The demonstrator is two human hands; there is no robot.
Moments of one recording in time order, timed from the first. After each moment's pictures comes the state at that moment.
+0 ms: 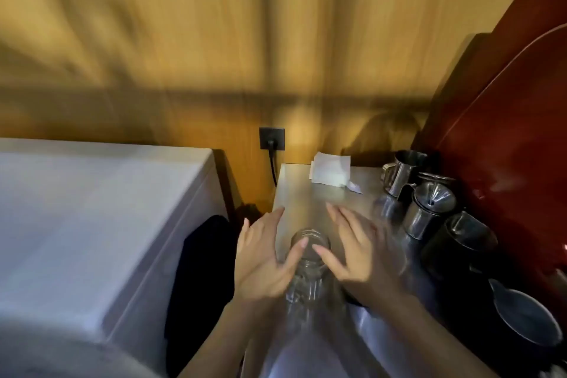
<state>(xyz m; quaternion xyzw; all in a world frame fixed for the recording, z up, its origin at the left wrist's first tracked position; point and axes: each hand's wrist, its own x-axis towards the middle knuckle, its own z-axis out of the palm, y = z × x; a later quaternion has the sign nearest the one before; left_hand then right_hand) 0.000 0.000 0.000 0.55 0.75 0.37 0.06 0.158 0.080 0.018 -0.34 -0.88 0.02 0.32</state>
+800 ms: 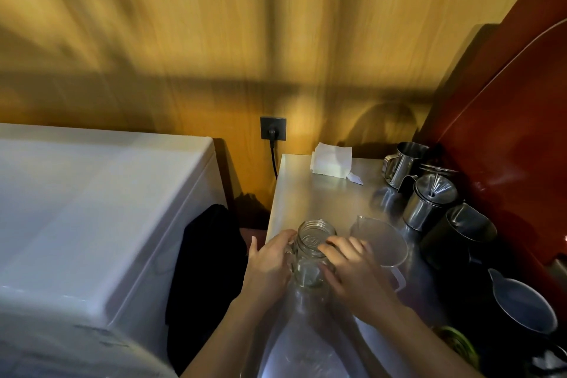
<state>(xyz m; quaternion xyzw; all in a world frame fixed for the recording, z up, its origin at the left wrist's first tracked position) 0.000 0.002 -0.042 0.53 0.75 0.35 0.16 0.162 0.060 -0.017 -0.31 -0.92 -0.01 0.23</state>
